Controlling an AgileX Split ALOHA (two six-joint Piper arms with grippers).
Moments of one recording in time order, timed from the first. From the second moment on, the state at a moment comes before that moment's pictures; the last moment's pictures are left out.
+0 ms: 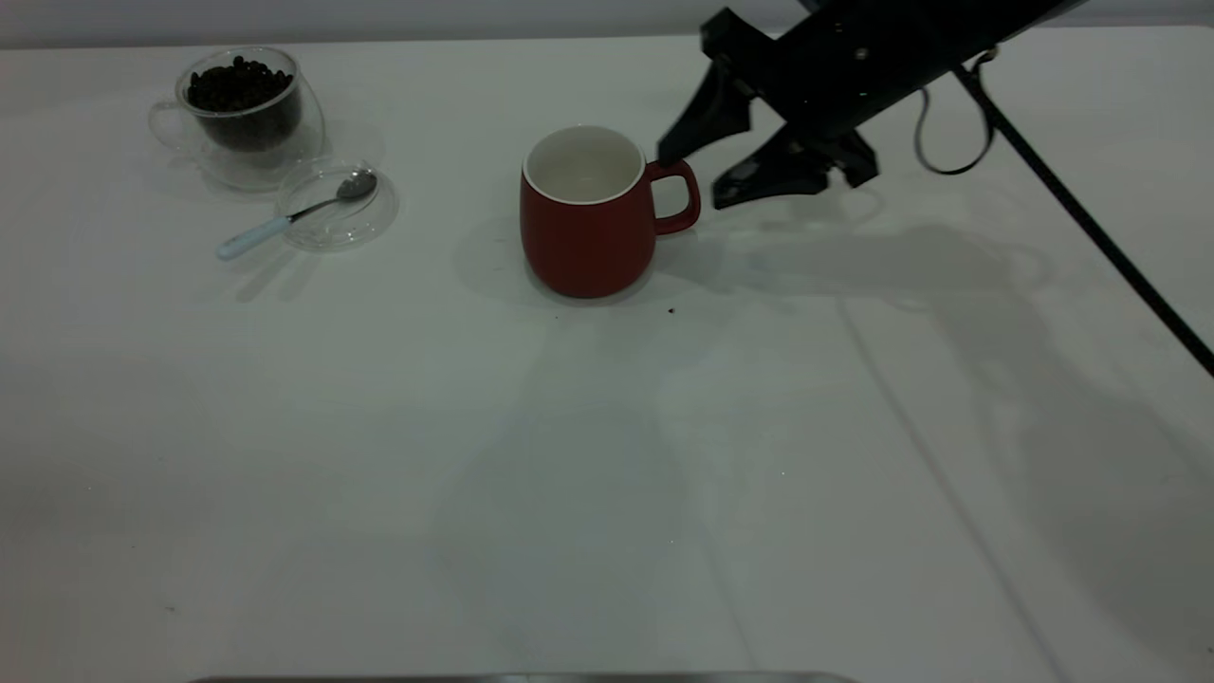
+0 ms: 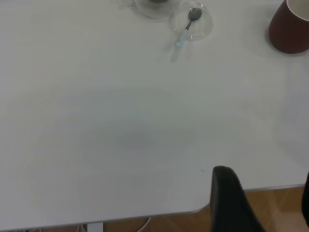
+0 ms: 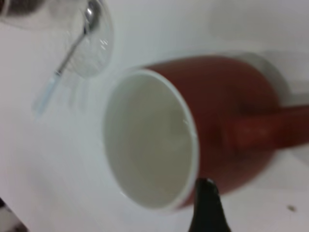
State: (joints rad) left arm -0.03 -0.02 -0.49 -0.06 1.14 0.03; right arm 0.26 2.47 -1.54 1.23 0.72 -0.74
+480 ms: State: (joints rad) left arm -0.03 -0.02 -0.49 -0.06 1.14 0.03; right arm 0.21 1.76 -1.54 0.40 1.07 -0.43
